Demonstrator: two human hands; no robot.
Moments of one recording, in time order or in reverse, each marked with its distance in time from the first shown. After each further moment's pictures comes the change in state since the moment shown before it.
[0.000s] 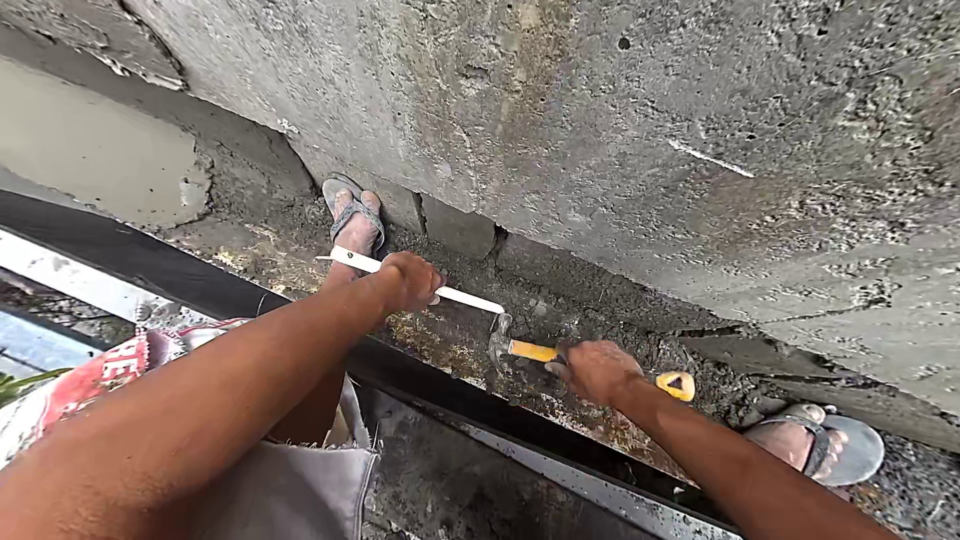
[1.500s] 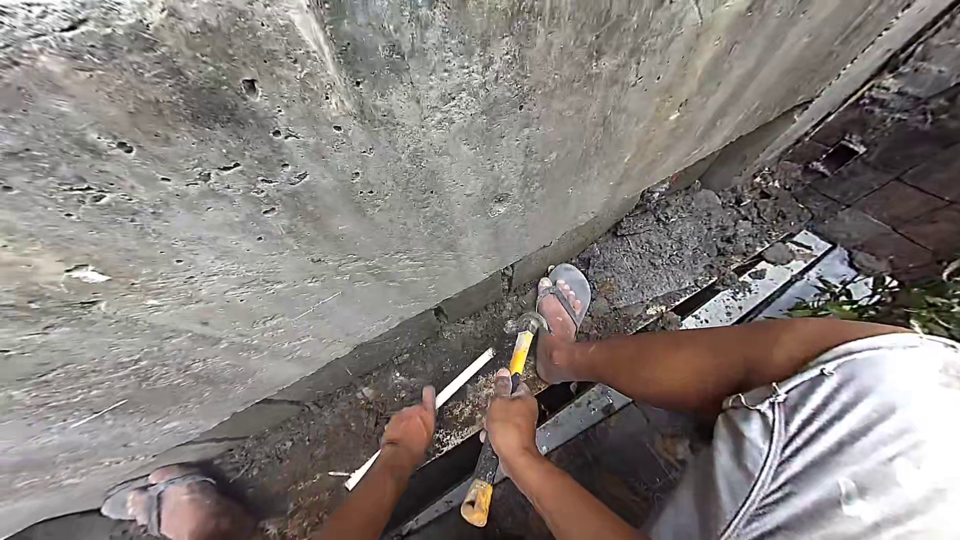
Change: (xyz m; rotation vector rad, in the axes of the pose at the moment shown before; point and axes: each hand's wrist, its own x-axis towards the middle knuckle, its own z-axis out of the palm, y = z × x) left_hand -0.015 0.358 -0.055 0.049 0.062 0.080; right_hand -0.184 0.029 0.122 2.348 0.969 0.988
